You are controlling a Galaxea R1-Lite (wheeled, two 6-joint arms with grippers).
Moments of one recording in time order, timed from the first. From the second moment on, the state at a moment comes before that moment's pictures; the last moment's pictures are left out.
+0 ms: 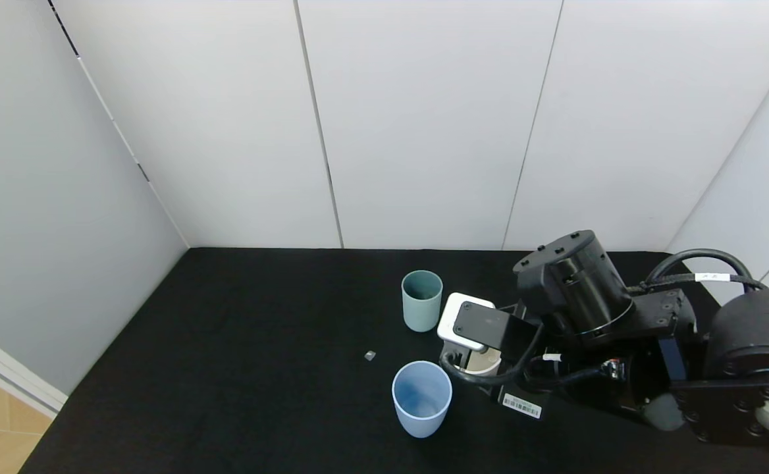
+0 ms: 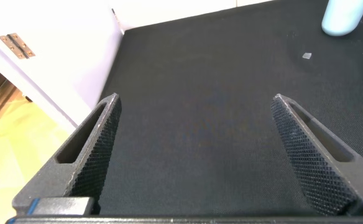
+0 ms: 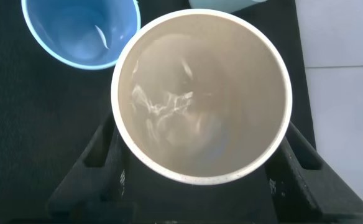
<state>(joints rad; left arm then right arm) 0.00 0.00 -0.04 0.02 0.04 0.18 0.79 1.77 -1.10 0.04 -0.30 -0.60</state>
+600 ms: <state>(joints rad) 0.00 0.00 -0.04 0.02 0.04 0.18 0.80 1.84 -1.14 0.05 -0.35 -0.73</state>
